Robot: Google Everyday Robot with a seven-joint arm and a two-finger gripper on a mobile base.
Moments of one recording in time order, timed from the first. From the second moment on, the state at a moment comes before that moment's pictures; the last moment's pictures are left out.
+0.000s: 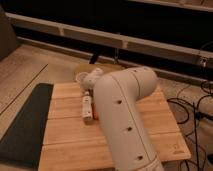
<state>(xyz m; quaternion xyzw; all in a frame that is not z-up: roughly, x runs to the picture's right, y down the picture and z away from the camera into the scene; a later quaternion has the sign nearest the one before) 0.061 0.126 0.929 -0.24 0.41 0.39 0.79</state>
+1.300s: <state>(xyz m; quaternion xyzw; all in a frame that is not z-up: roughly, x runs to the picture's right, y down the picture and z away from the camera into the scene) 0.011 0.114 0.905 -0.24 0.35 0.40 0.81</state>
